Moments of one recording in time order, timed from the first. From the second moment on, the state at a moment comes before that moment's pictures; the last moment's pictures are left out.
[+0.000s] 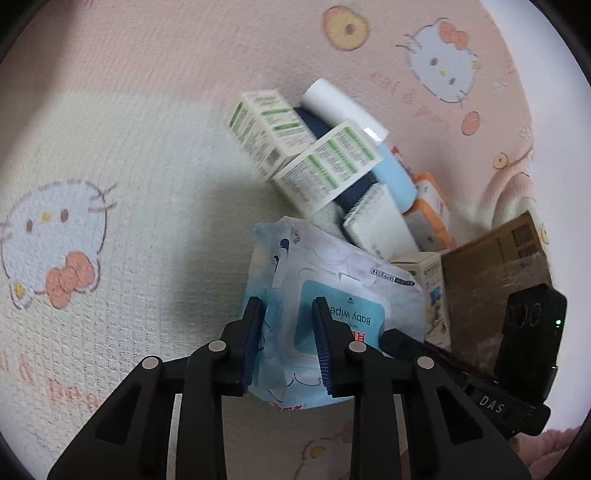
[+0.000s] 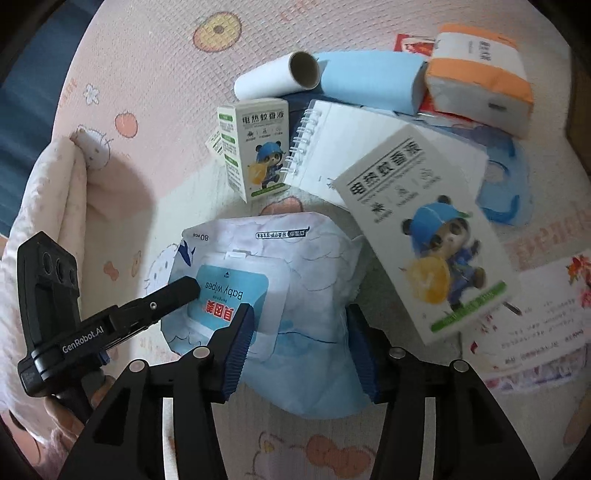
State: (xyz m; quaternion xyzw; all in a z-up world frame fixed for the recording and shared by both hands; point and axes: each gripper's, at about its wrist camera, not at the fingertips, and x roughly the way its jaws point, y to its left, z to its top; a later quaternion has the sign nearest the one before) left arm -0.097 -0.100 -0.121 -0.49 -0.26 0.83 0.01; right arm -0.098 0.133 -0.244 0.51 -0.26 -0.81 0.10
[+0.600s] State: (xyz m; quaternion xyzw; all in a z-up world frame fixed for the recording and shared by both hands) left arm -0.128 -0.022 0.018 -0.37 -0.18 0.91 0.10; right arm -0.054 0.183 -0.101 0.37 -0.19 -0.91 0.09
